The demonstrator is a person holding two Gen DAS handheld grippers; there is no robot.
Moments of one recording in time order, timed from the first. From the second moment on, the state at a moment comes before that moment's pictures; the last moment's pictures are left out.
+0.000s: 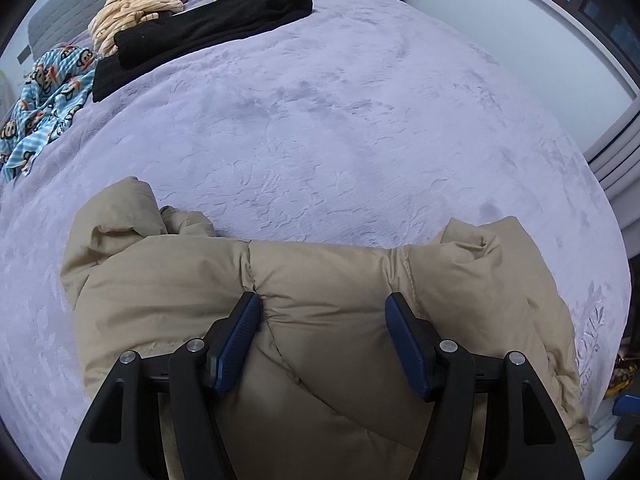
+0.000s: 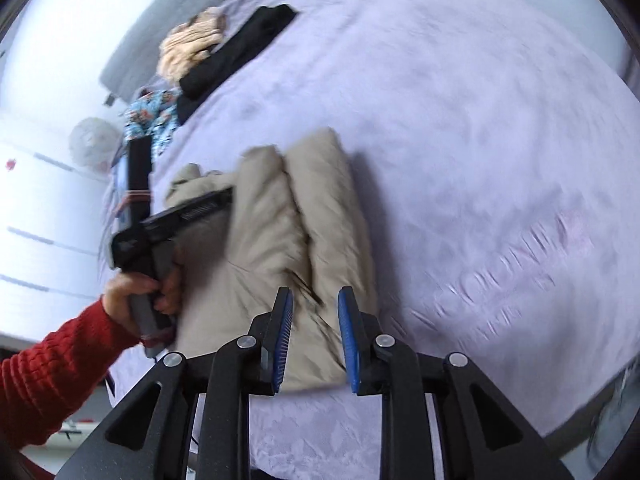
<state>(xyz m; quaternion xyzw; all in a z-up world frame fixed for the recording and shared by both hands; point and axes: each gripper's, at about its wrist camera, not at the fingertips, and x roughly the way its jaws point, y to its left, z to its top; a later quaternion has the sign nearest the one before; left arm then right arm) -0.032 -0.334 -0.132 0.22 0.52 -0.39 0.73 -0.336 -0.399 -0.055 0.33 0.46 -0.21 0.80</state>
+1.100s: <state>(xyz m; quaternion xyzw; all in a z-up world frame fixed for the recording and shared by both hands) -0.046 -0.104 -0.071 0.14 0.59 -0.28 0.75 -0.272 -0.343 -0.116 0.31 0.55 -0.23 0.74</state>
